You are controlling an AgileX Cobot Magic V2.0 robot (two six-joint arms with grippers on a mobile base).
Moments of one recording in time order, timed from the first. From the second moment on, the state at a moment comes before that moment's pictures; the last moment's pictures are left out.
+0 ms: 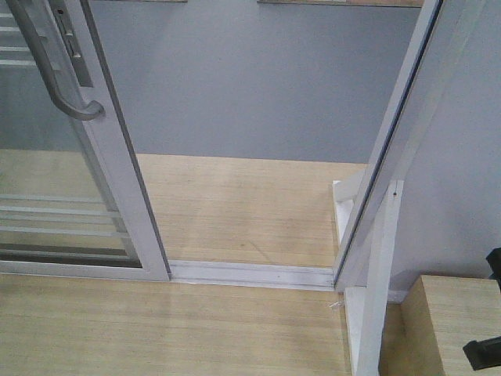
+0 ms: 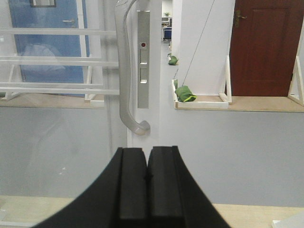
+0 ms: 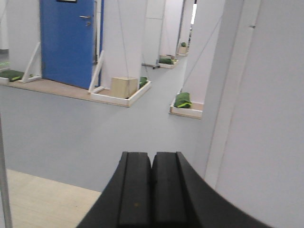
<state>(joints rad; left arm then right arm) -0.01 0.13 0.03 -0.01 -0.08 -0.03 0.15 -0.01 0.03 0.05 0.06 -0.13</state>
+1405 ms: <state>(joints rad) -0.01 0.13 0.03 -0.01 -0.07 -0.03 -0.03 -0.01 0.03 0.08 0.13 -0.12</state>
